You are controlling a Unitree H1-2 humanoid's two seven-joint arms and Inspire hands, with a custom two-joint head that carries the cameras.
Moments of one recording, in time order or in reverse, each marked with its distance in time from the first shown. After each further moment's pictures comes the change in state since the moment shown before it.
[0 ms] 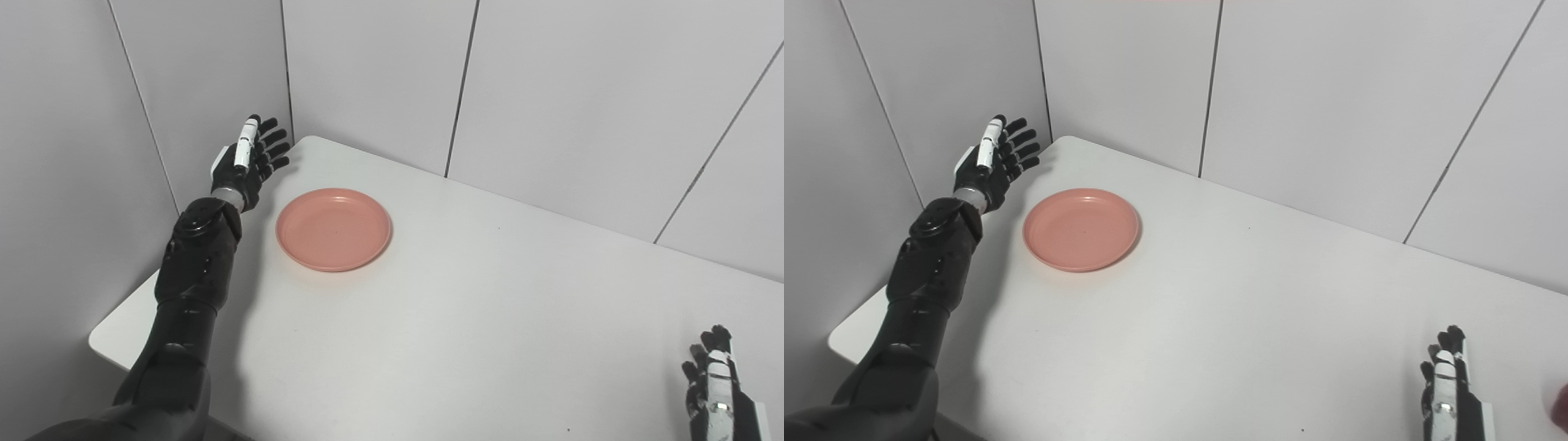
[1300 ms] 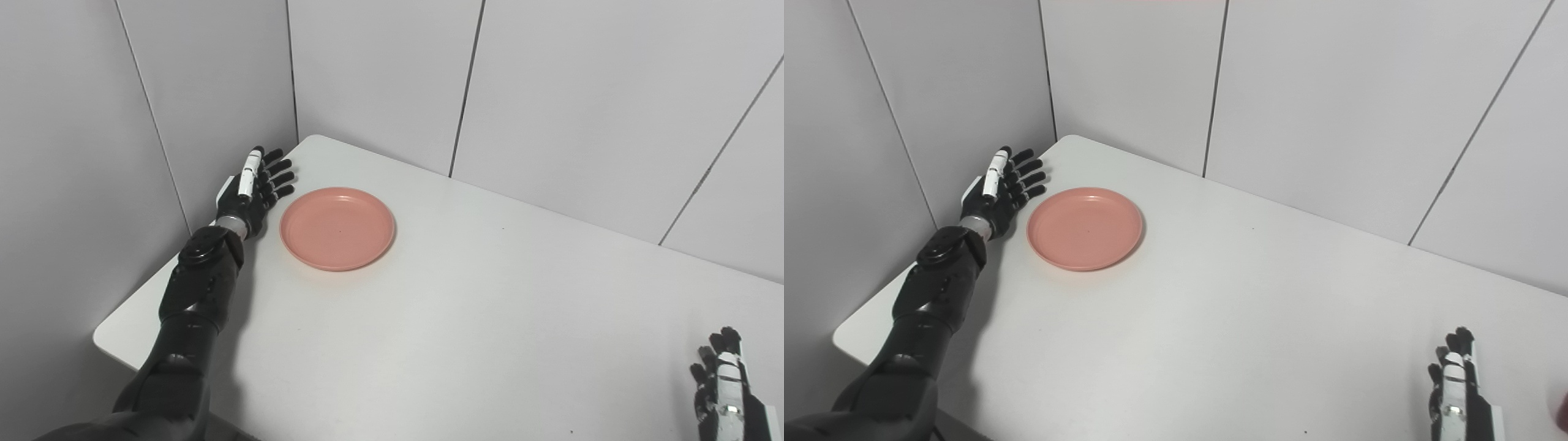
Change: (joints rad) left arm 0.039 -0.008 -0.011 0.147 -0.020 -0.126 -0.073; right arm 0.001 -0.006 -0.003 -0.029 0.001 0.033 0.003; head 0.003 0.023
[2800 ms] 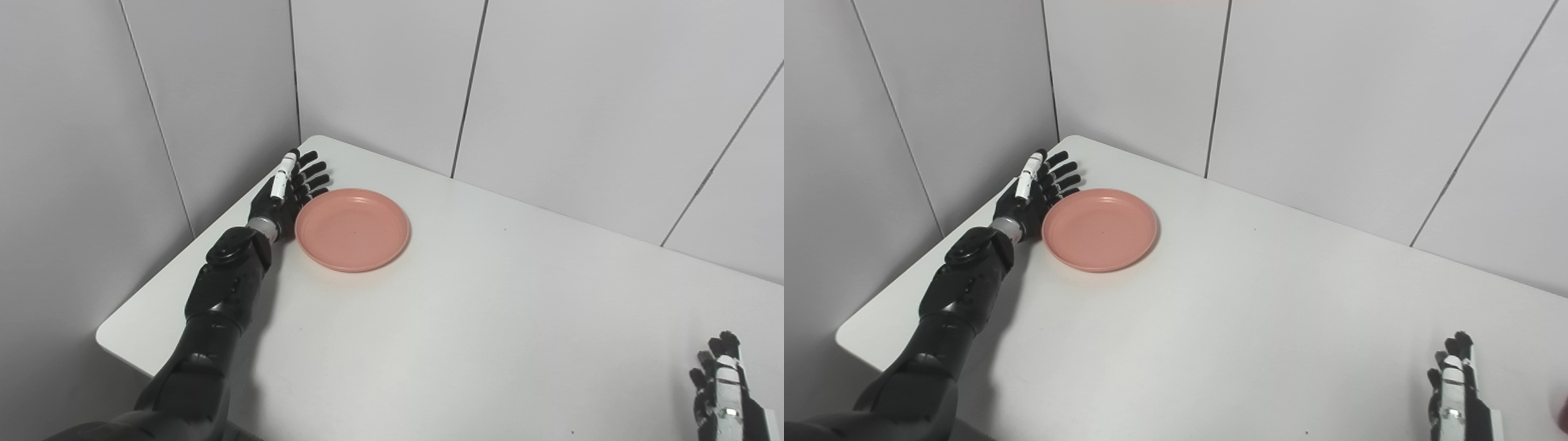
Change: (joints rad) left arm -0.029 -0.054 -0.052 -0.007 -0.023 0.033 -0.040; right arm 0.009 0.004 0.000 -0.015 -0.006 0.024 -0.004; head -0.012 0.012
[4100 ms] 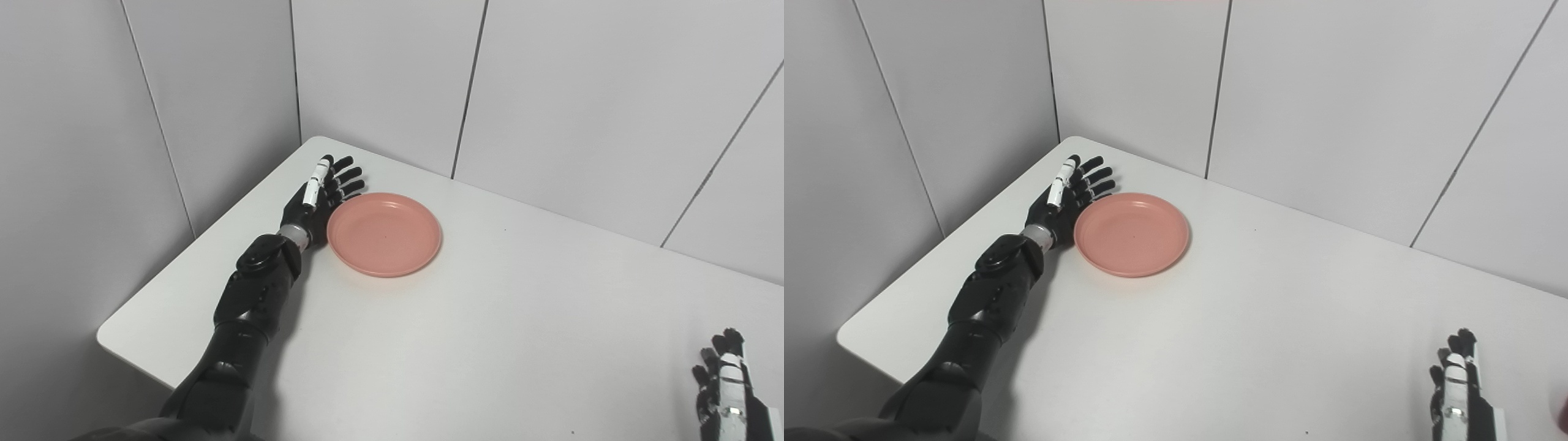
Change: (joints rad) left arm -0.011 -0.079 -0.051 -0.022 0.000 -0.007 -0.017; right arm 0.002 0.004 0.002 -0.022 0.003 0.005 -0.004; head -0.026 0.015
